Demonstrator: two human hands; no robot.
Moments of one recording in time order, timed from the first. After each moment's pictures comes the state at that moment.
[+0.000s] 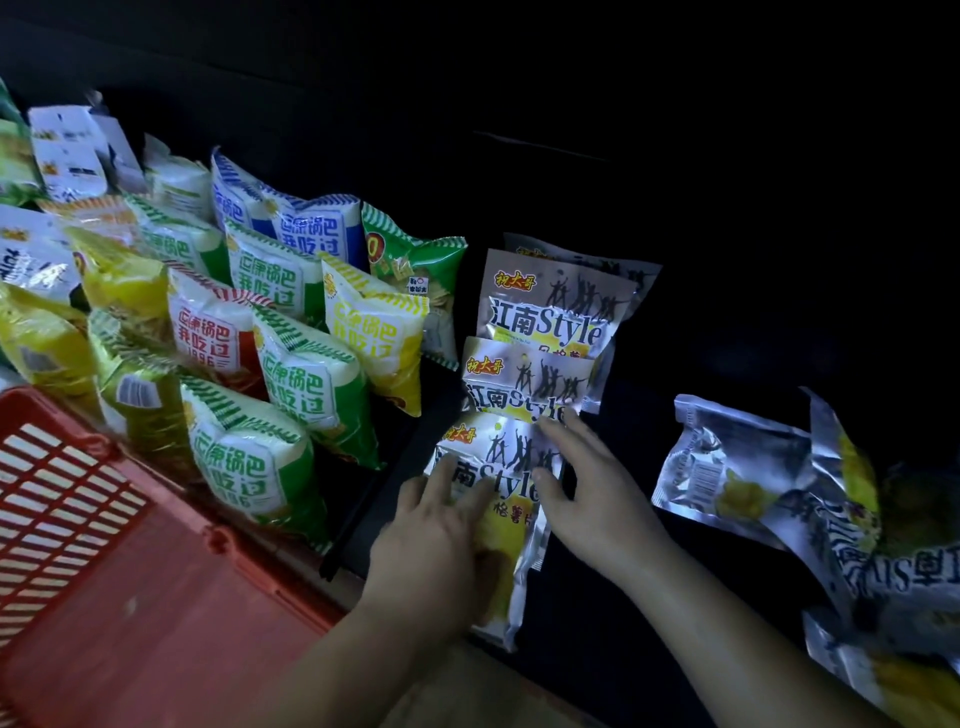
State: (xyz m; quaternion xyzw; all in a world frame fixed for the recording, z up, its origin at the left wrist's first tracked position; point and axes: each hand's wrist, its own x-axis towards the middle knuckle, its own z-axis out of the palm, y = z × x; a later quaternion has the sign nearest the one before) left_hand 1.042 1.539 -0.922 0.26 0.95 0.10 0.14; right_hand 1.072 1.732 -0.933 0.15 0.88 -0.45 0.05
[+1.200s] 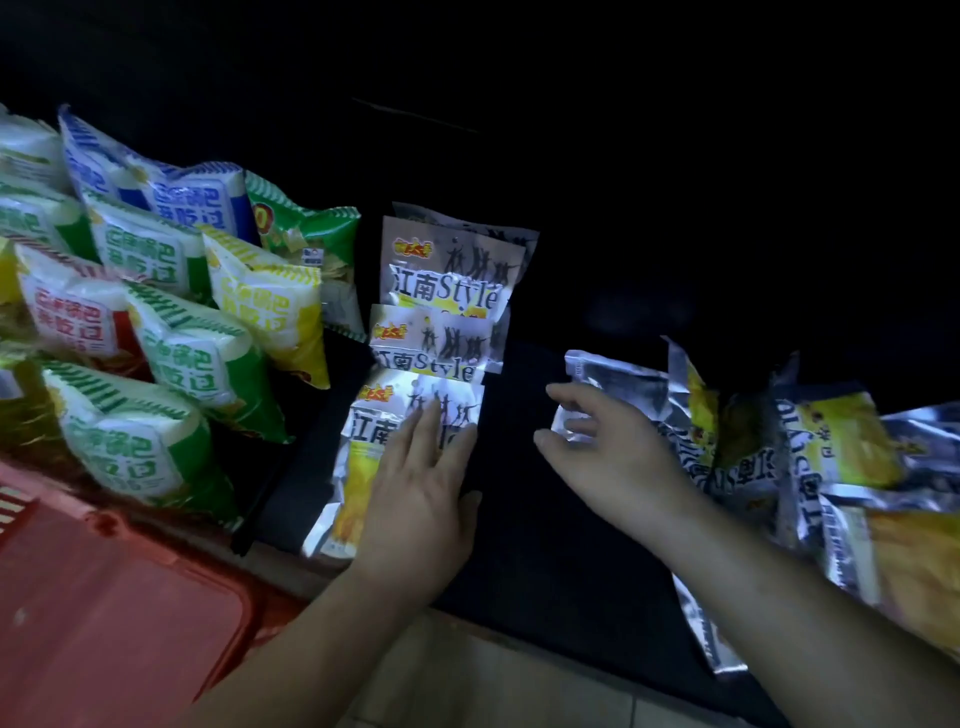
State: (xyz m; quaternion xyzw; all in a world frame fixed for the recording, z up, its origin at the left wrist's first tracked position) left_hand 1.071 1.593 -0.930 0.32 0.92 0.21 0.05; right_hand 1.134 1.782 -0.852 0.28 0.84 -0.46 0.01
